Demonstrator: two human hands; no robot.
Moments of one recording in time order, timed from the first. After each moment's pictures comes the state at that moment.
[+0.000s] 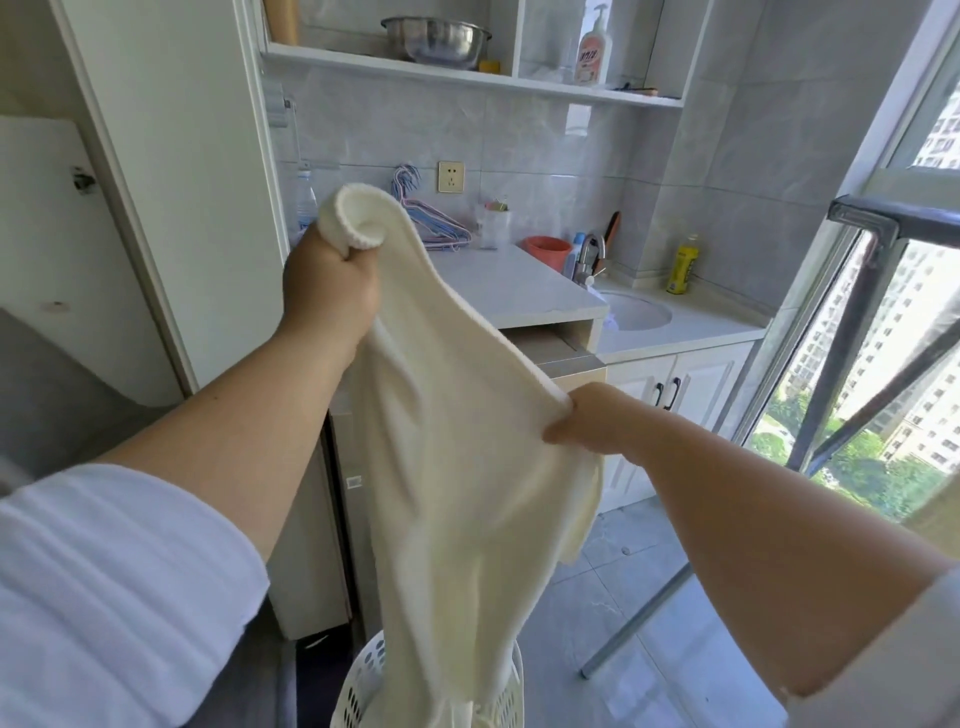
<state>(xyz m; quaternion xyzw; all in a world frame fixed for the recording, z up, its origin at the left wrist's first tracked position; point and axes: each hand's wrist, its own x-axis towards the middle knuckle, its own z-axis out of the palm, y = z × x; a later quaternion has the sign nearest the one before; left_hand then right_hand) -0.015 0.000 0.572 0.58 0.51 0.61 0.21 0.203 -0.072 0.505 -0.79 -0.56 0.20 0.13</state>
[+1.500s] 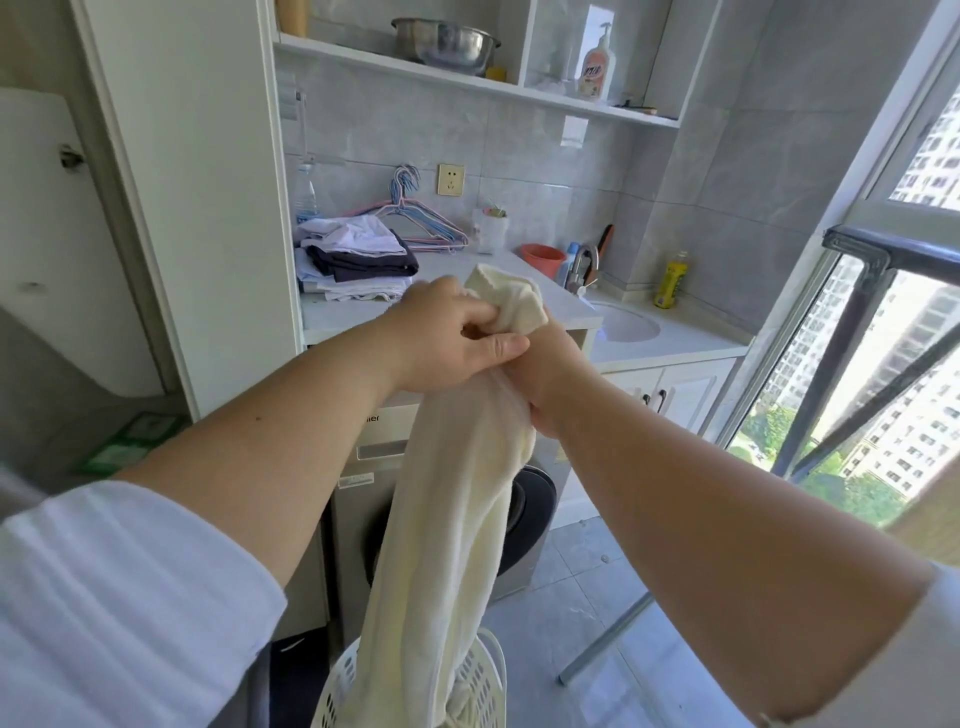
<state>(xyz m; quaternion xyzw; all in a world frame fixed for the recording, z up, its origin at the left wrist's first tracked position) -0.007 -0.021 0.563 0.89 0.35 0.24 0.17 0.117 -0.047 0.546 -0.55 -0.50 0.42 0.52</state>
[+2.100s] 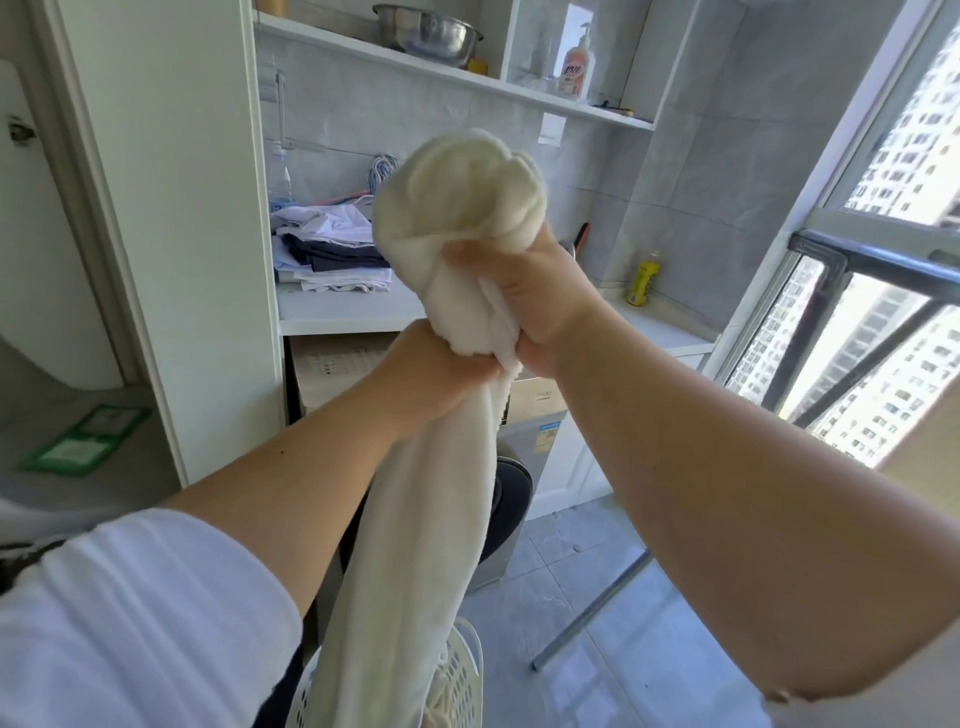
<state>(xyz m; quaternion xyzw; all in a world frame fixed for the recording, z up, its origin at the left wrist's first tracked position) 0.004 -0.035 0.526 0.70 0.33 0.43 0.47 0.103 -0.058 0.592 -0.45 -0.54 0.38 0.60</state>
